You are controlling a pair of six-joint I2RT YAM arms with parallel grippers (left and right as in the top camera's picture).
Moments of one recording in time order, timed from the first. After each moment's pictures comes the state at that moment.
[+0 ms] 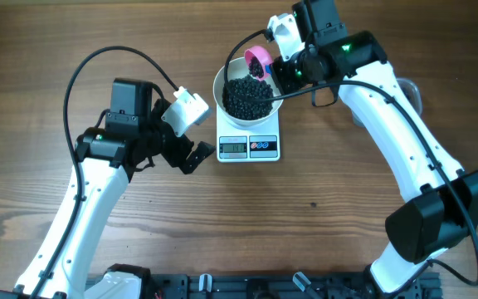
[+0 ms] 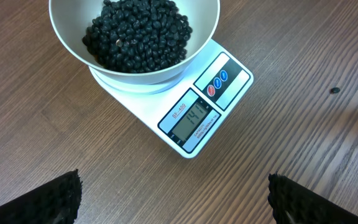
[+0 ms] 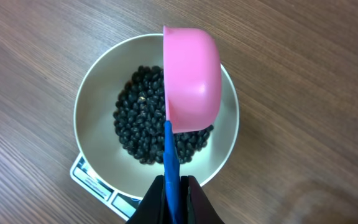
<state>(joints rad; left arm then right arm) -0.18 1.32 1.03 -0.74 0.46 0.56 0.39 1.85 1.76 -0.94 -0.17 -0.14</state>
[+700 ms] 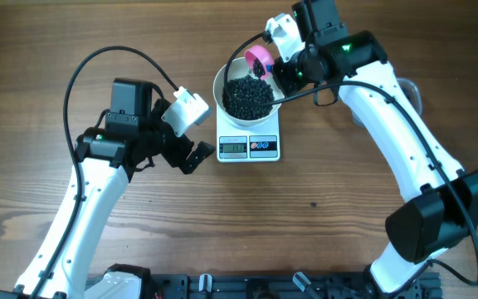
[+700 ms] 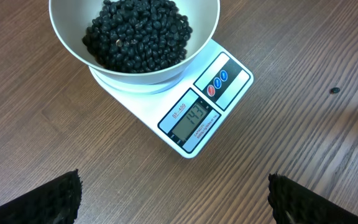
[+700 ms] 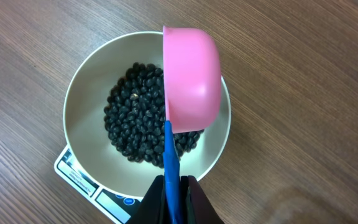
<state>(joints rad) -0.18 1.32 1.03 -0.74 0.46 0.56 0.39 1.85 1.76 -0.94 -0.16 -0.23</state>
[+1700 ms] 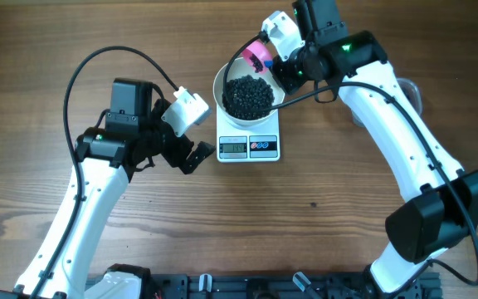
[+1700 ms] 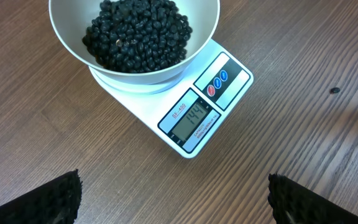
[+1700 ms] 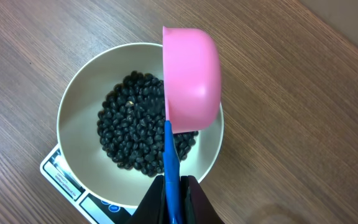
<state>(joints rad) -0.18 1.32 1.03 -0.74 0.46 0.56 0.39 1.85 1.76 -0.90 -0.16 -0.32</state>
